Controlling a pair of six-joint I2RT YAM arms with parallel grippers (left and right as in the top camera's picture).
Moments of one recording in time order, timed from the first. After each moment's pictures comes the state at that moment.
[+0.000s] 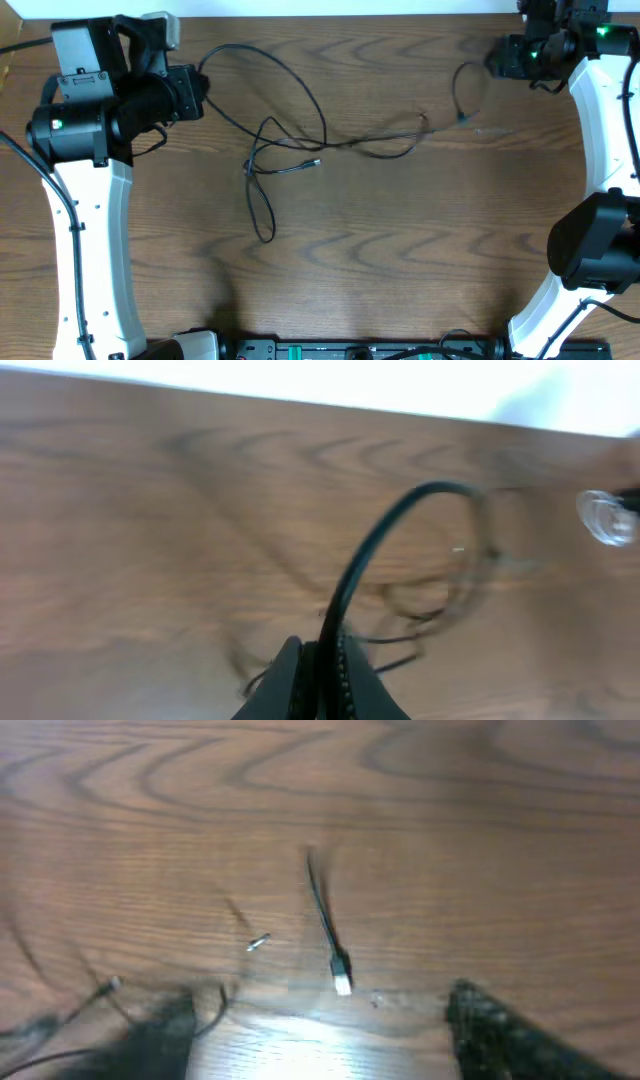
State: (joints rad) left arm 0.12 1.47 1.69 -1.02 0.48 -0.02; right arm -0.09 1.97 1.90 -0.94 -0.27 -0.01
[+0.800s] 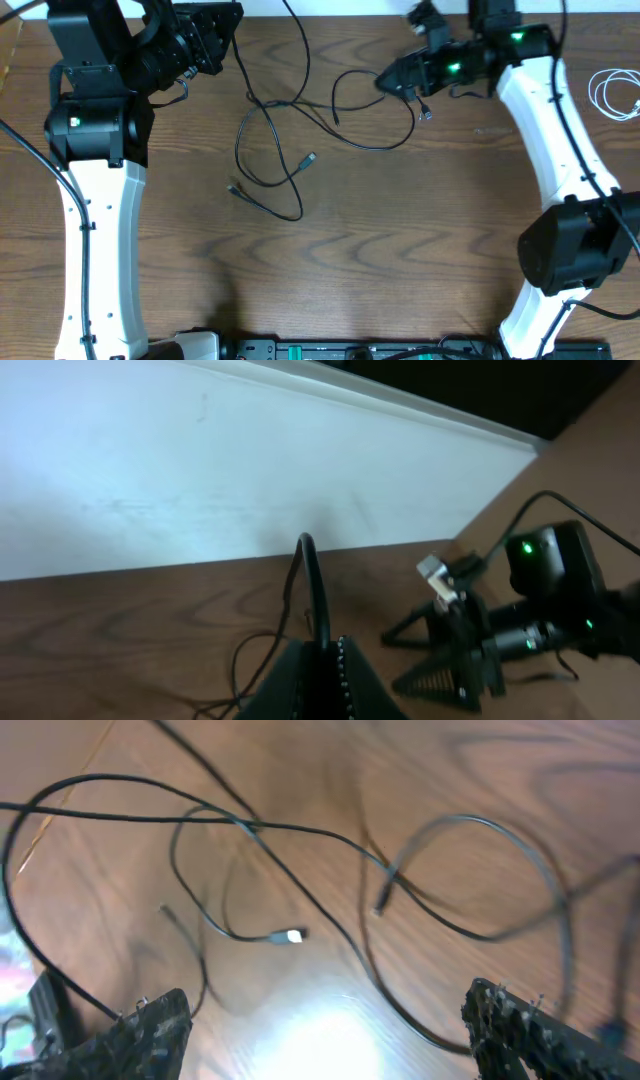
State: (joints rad) left arm 0.04 1.47 1.69 -0.55 0.68 -0.26; right arm 0.19 1.97 1.90 -0.94 -0.71 -0.18
